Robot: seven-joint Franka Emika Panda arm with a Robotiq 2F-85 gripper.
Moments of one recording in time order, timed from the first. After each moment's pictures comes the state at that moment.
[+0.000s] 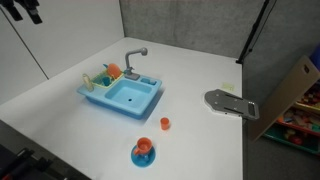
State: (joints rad) arm 0.11 -0.20 0.26 -2.22 0.02 2.06 0.34
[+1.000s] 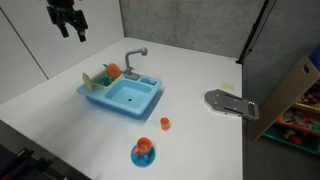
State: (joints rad) arm 0.11 0.15 0.12 -2.01 0.00 2.11 0.27
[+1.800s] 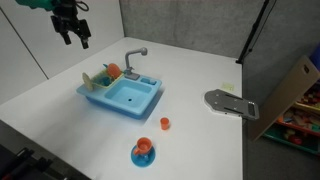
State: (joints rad) arm 0.12 0.20 0.12 -2.01 -0.01 2.14 0.23
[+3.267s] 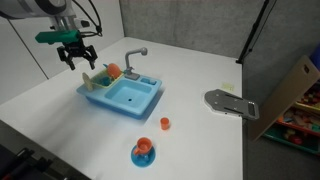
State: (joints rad) arm 0.18 0.42 0.12 -2.00 -0.16 2.27 0.01
